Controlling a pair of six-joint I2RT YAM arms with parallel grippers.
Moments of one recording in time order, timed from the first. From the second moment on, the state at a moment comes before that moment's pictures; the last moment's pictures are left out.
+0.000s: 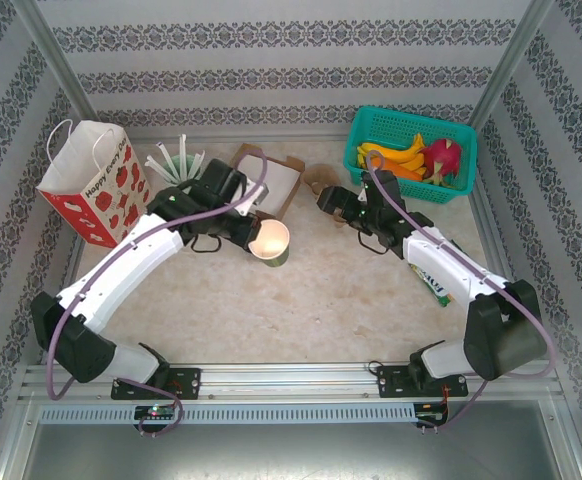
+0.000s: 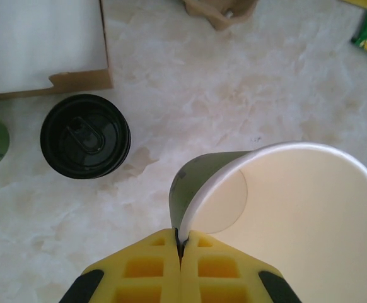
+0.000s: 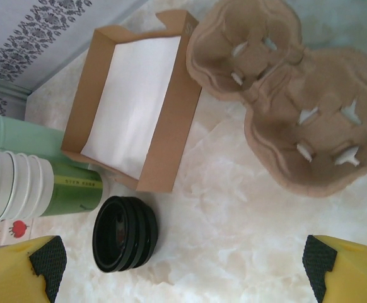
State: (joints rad) left arm -0.58 1.43 1.42 -0.98 0.14 -0.12; right arm 0.37 1.40 0.97 -0.23 -0.19 0.79
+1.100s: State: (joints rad) left arm -0.78 1.64 1.30 -0.79 0.12 -0.16; right arm 0.38 1.37 0.90 -0.24 -0.23 0.87
